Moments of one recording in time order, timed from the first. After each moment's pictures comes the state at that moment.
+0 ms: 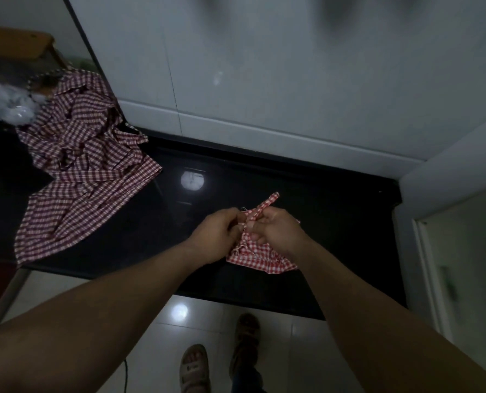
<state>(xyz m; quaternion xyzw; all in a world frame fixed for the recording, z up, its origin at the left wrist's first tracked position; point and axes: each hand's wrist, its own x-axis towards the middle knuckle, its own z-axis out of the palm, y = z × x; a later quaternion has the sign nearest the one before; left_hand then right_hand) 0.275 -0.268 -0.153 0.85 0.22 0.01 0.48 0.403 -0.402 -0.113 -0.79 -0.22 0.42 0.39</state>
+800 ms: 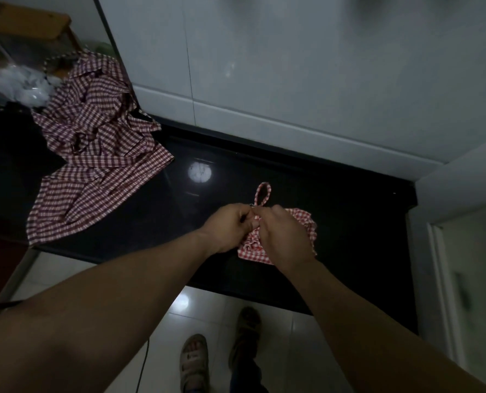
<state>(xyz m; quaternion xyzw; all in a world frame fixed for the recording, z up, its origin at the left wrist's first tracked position) 0.283 -0.267 -0.164 0.83 0.23 0.00 0.51 0.379 -0.409 -0.146 -0.85 -0.49 0.07 0.19</state>
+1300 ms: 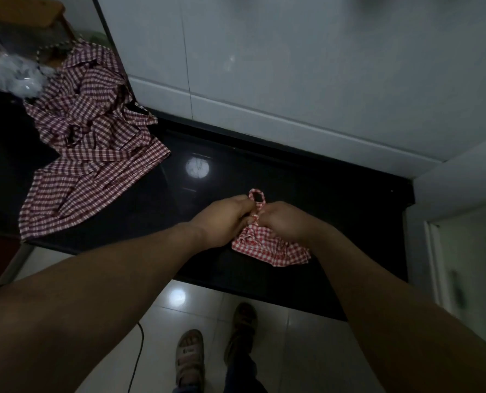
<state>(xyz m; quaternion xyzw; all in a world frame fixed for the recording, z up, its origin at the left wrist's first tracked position) 0.282 -0.255 -0.161 0.93 0.07 0.01 0.37 0.416 -0.385 -0.103 -0.80 -0.35 0.46 0.15</state>
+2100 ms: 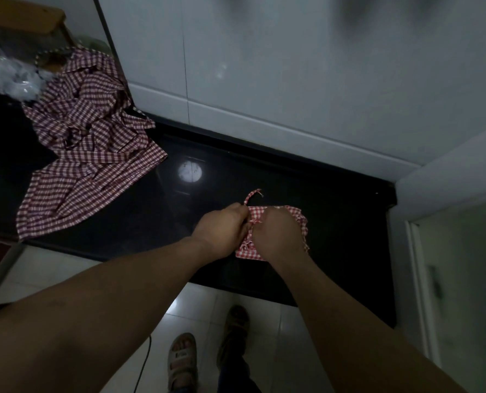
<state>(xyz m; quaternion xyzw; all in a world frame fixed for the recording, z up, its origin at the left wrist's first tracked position) 0.272 -0.286 -0.154 0.94 0.17 0.03 0.30 0.362 -0.398 -0.105 -0.94 -0.30 0.13 0.09</state>
